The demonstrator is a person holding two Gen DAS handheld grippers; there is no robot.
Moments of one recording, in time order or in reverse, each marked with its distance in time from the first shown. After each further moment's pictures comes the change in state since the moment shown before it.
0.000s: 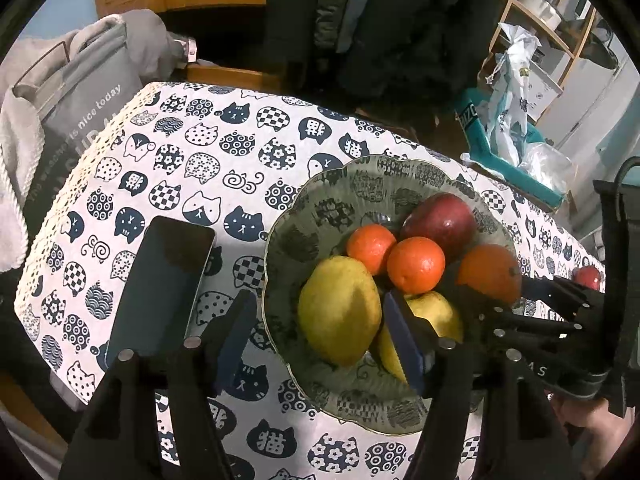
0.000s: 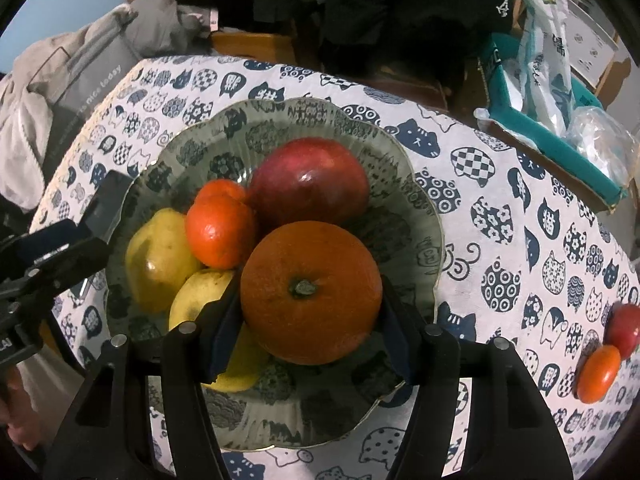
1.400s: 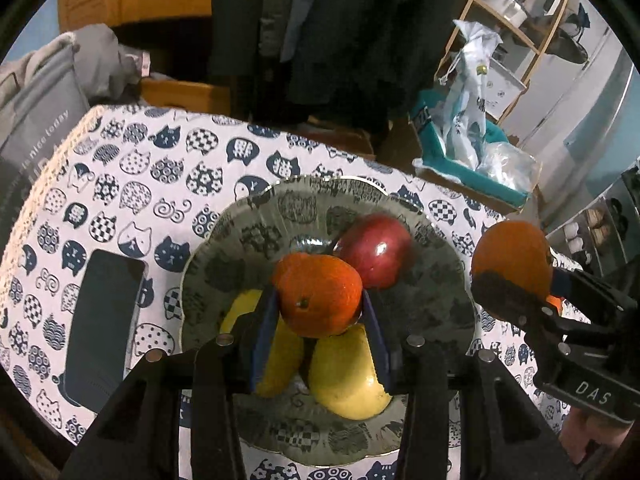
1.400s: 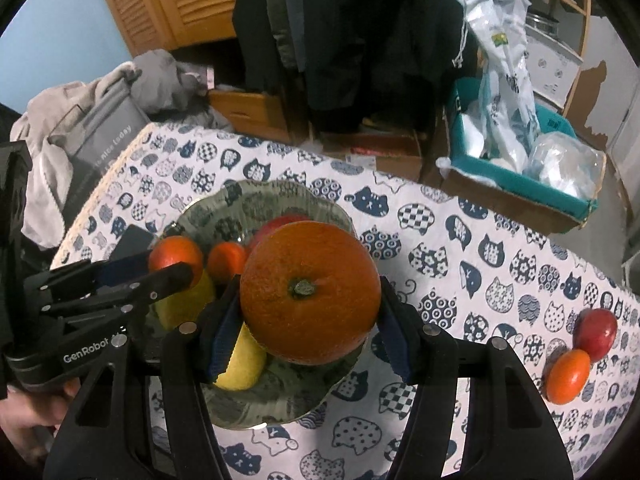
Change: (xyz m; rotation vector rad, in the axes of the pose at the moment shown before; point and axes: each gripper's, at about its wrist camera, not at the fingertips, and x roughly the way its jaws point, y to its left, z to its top) left arm 0.010 -0.045 0.019 0.050 -0.010 -0.131; right arm -0.070 -0.022 0.006 0.041 -0.167 0.000
